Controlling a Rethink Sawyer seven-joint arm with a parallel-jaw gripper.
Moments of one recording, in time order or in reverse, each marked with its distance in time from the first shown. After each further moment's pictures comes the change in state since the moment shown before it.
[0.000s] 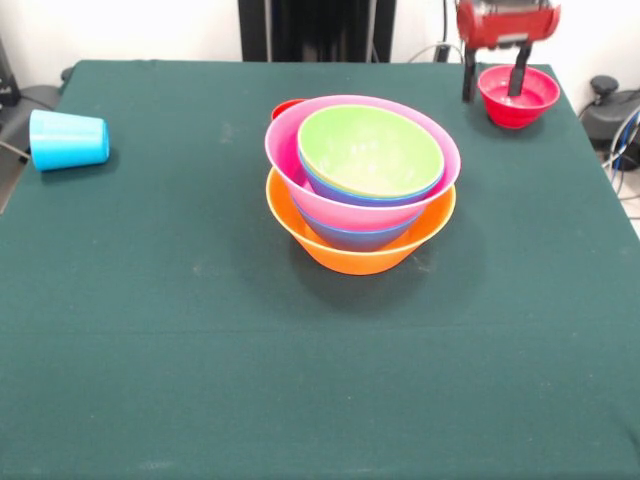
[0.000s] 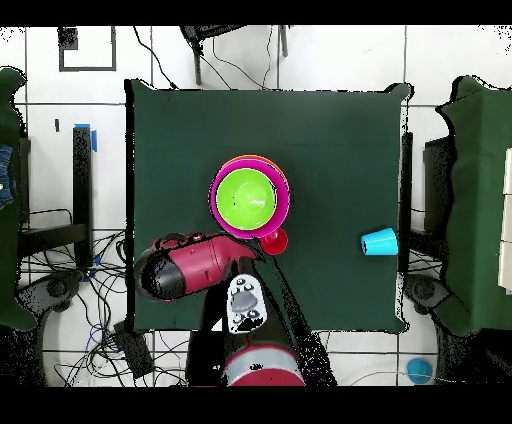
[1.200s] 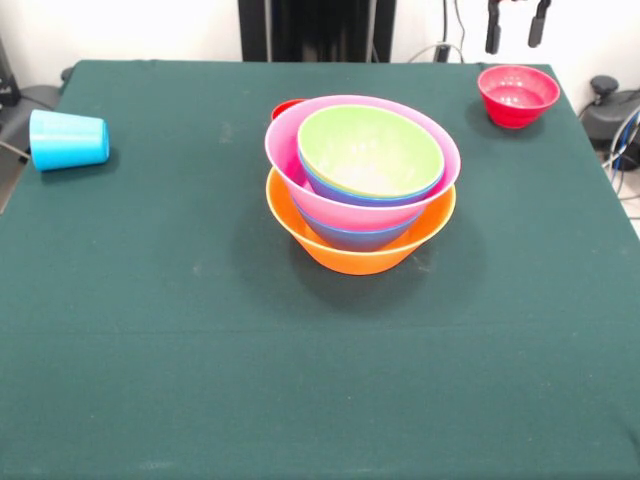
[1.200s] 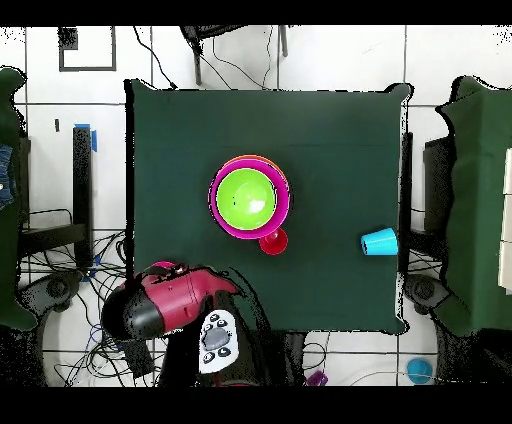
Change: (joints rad) arm 0.074 -0.082 0.002 0.160 0.038 -0.035 0.000
